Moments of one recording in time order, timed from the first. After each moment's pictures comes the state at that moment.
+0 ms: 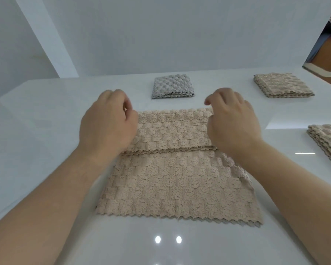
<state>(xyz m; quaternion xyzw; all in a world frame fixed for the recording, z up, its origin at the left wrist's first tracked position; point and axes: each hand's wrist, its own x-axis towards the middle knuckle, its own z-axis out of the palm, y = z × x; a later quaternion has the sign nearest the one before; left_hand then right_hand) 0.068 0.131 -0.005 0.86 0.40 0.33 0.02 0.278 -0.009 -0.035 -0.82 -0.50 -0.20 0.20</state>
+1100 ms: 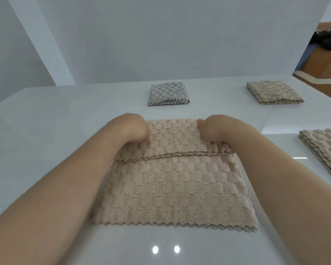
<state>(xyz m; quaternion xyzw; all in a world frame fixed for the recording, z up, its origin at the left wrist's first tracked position) 0.134 0.174 -0.014 0.90 0.42 -0.11 0.02 0.305 0.030 -0.021 -0.88 -0.44 0.16 -0.03</state>
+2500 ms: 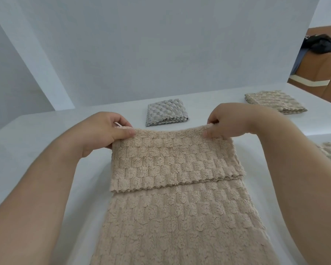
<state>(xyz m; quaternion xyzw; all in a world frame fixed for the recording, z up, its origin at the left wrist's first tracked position) 0.099 0.214 0.034 0.82 0.38 0.12 0.40 0.344 0.023 0.037 -0.85 -0.50 0.14 0.05</state>
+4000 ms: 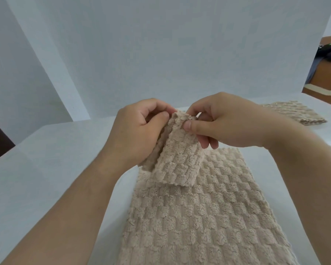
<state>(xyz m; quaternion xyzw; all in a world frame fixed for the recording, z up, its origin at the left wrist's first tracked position) 0.106 0.144 0.061 0.84 0.20 0.38 0.33 0.269 0.016 0.081 -0.72 -0.62 0.13 0.30</state>
